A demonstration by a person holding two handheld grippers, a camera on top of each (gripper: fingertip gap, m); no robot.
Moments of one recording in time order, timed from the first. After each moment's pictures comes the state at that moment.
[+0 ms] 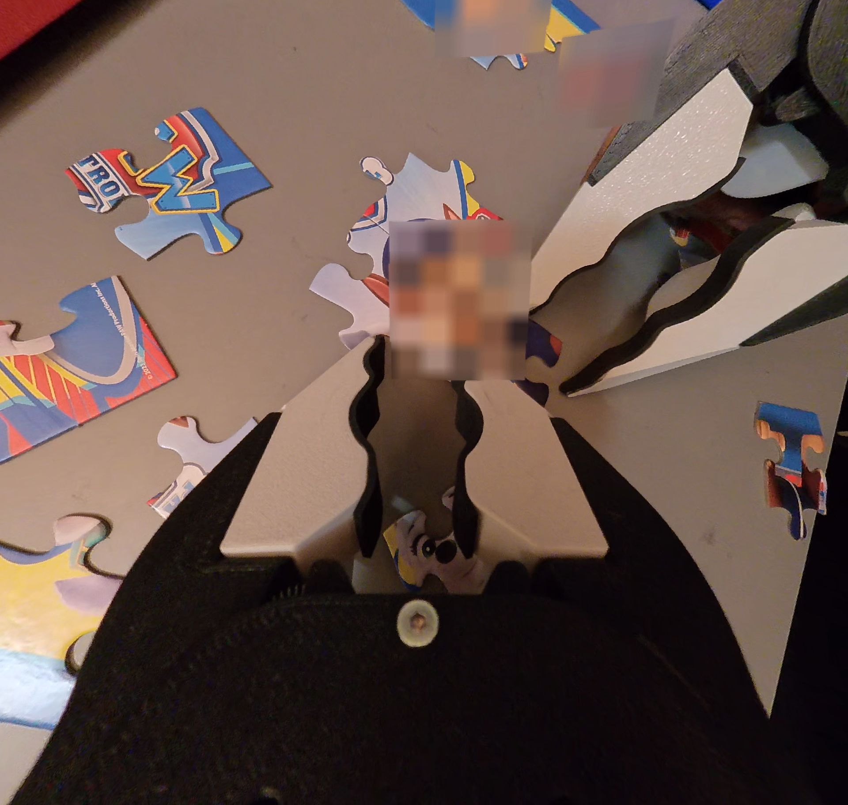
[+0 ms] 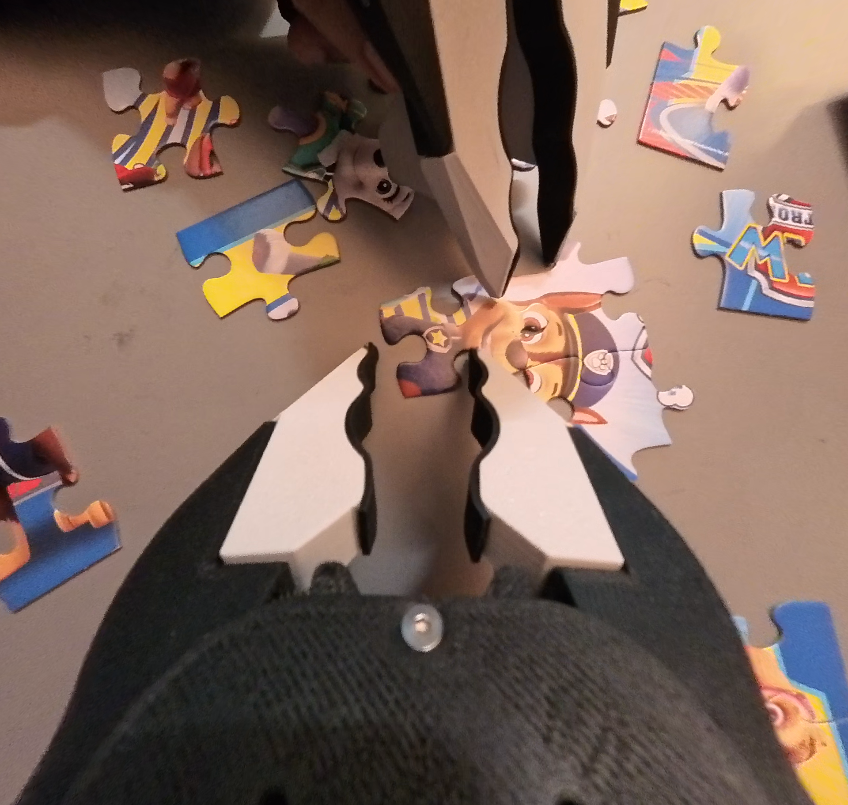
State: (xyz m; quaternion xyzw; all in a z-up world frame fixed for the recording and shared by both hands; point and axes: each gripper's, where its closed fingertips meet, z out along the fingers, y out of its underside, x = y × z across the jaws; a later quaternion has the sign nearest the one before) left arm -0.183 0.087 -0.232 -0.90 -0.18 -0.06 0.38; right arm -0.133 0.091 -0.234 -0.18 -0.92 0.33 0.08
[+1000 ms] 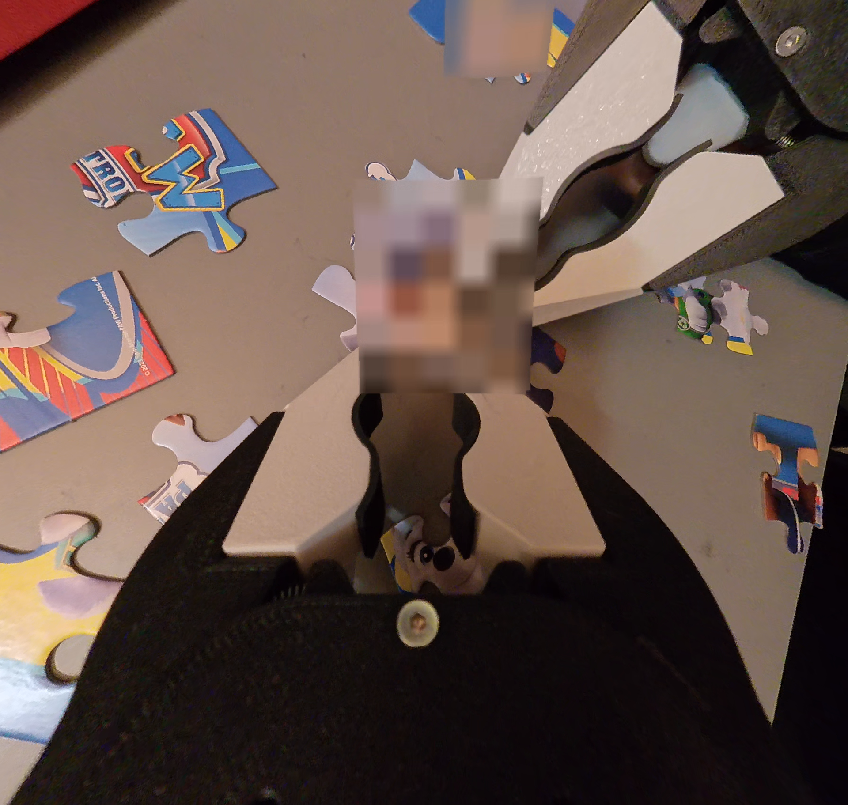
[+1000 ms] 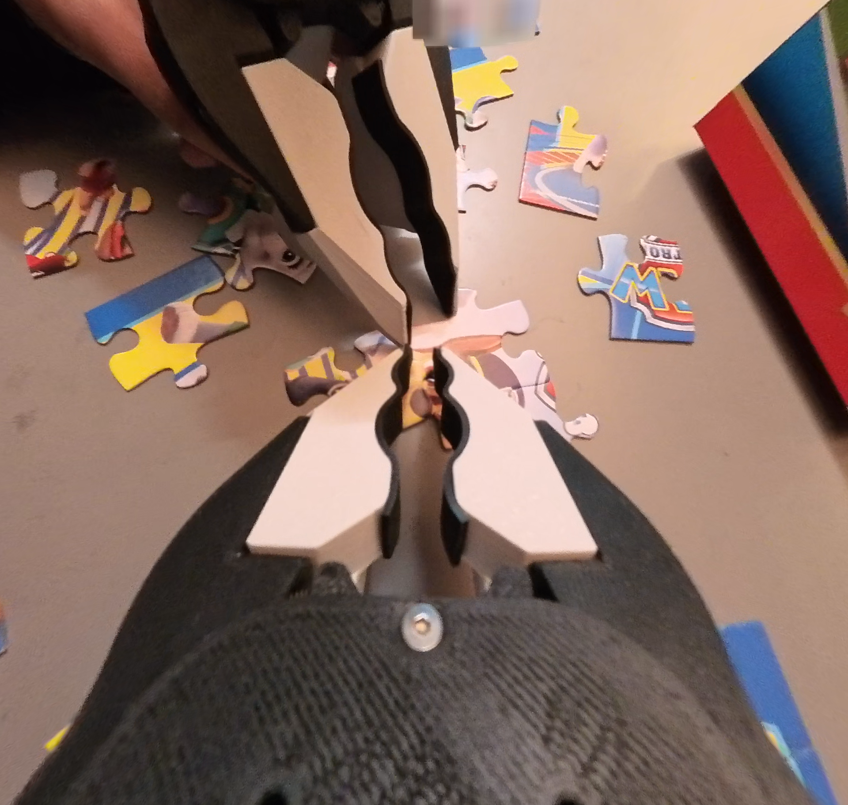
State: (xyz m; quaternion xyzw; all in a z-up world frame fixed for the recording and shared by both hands) left arm -0.184 0.088 -0.233 -0.90 -0.19 -0.07 0.39; right arm -0.180 0.090 -0.222 -0.21 -0.89 0.38 0.12
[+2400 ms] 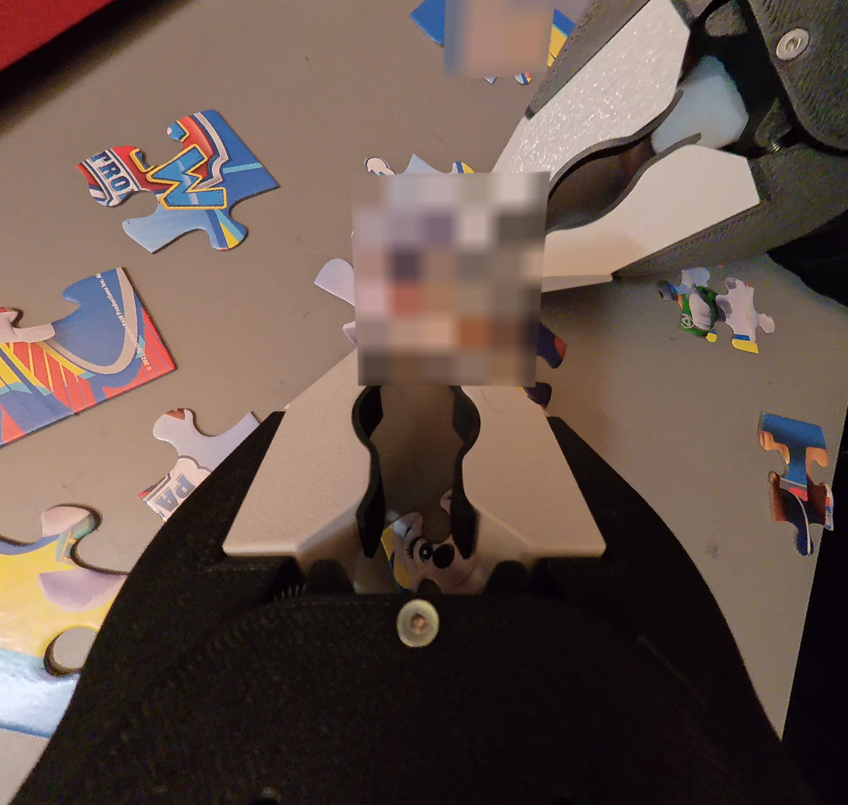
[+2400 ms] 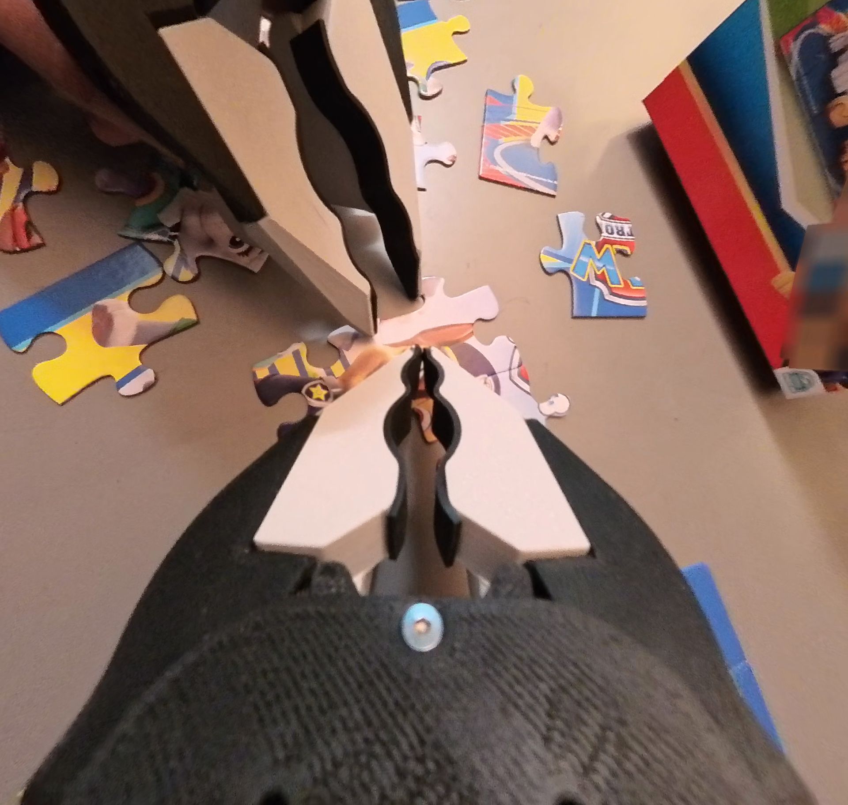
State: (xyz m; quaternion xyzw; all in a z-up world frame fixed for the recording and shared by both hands) left arm -0.184 0.087 -0.233 -0.90 -0.19 -0.06 0.40; right arm -0.189 0.101 -0.225 -0.24 -0.89 0.33 0.18
